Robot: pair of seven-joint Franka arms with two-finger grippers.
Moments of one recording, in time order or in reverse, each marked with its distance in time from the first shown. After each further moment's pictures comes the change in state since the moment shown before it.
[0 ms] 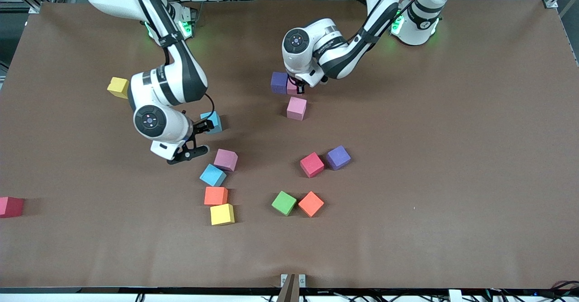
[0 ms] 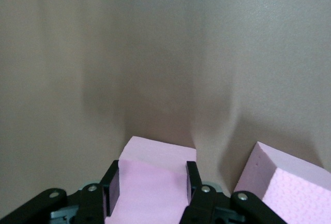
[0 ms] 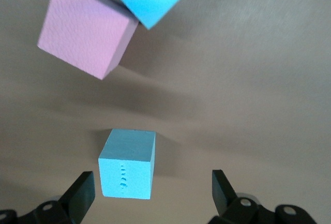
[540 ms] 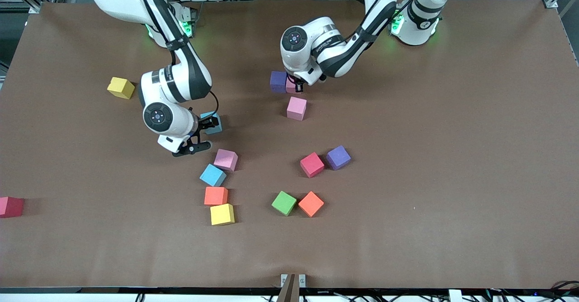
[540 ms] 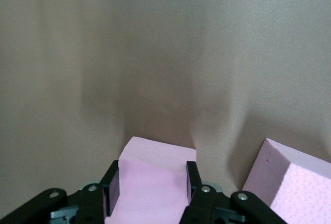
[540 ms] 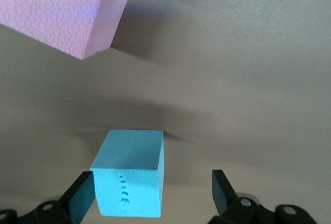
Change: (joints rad) left arm -0.011 0.002 0.000 0.001 0.000 0.000 -0.005; right arm 0.015 -0.015 0.003 -0.153 0.056 0.158 0.020
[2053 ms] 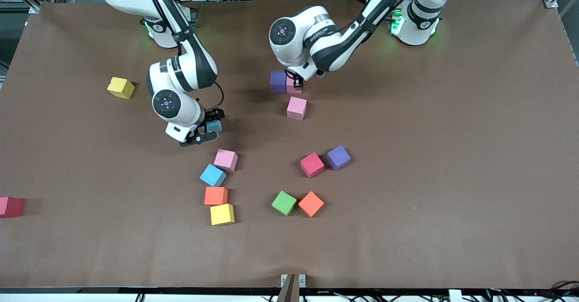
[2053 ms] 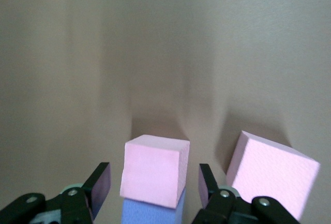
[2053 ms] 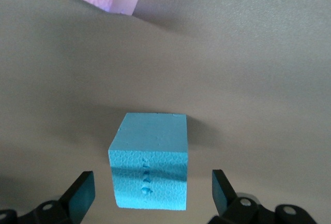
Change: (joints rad) left arm -0.002 -0.047 -0.019 0.162 0.016 -0.293 0.043; right arm 0.032 -0.040 0.020 -0.091 0.007 0.063 0.023
